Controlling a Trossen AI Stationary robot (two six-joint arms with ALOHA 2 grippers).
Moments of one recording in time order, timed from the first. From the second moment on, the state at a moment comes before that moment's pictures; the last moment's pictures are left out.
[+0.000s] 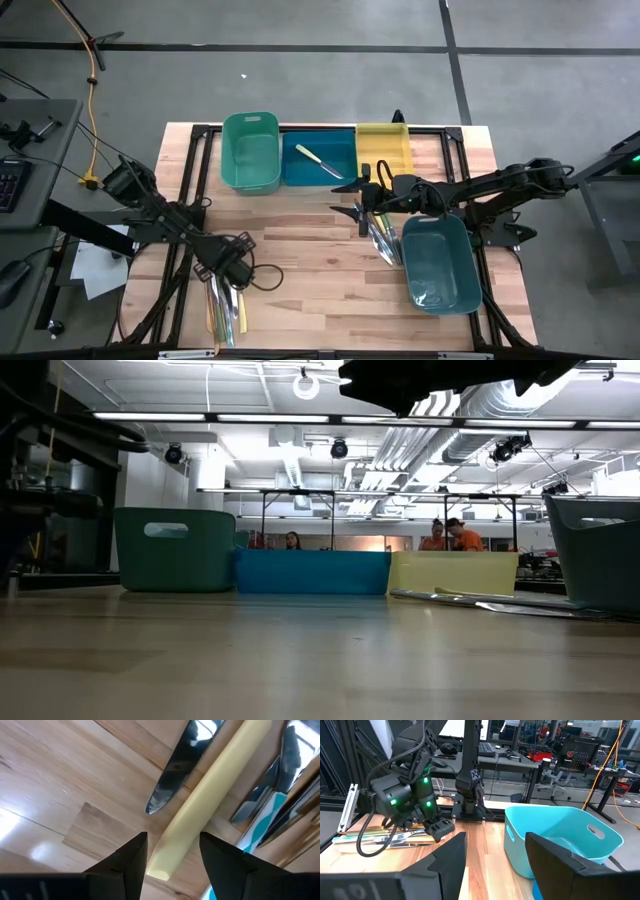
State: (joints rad) left arm -0.64 1.55 0.75 -0.91 -0.09 0.29; right arm 0.07 1.35 0.76 0.50 0.12 -0.11
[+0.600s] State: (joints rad) left arm -0.58 1.56 0.71 -0.85 -0.04 0.35; right arm 0.07 1.35 0.76 0.49 0.12 -0.11
